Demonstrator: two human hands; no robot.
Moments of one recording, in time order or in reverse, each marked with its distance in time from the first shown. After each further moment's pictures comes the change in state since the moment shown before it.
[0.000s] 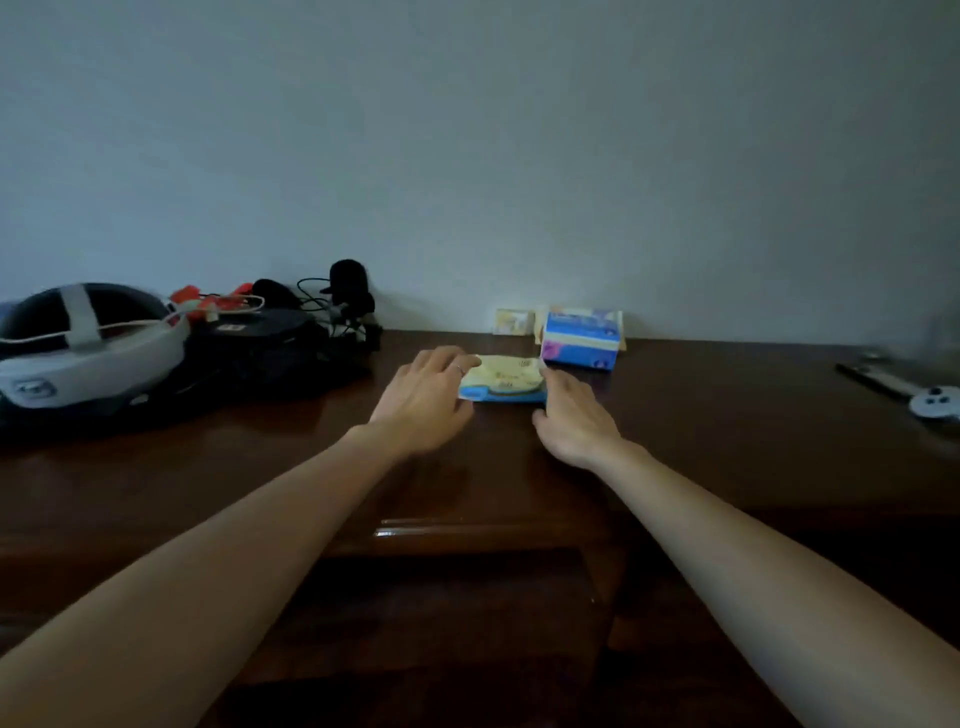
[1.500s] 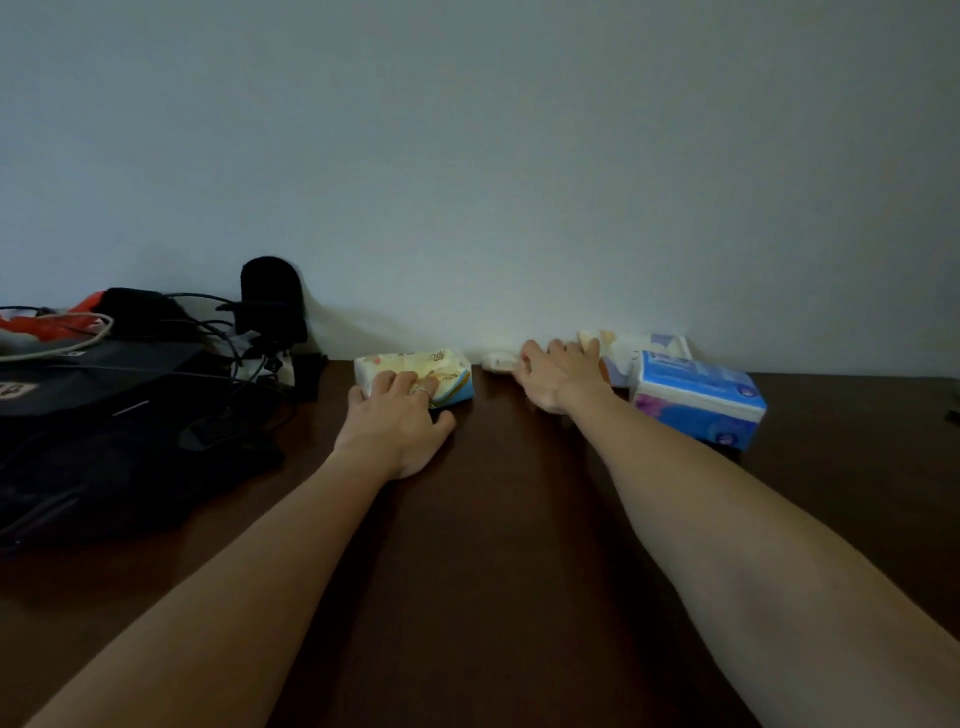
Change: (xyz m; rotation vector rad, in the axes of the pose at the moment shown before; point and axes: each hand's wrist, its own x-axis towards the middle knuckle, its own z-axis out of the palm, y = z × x) left_hand 0.177 -0.110 0.144 0.114 -0.201 -0.244; right_hand 0.308 0.044 0.056 -0.470 -0.021 0.009
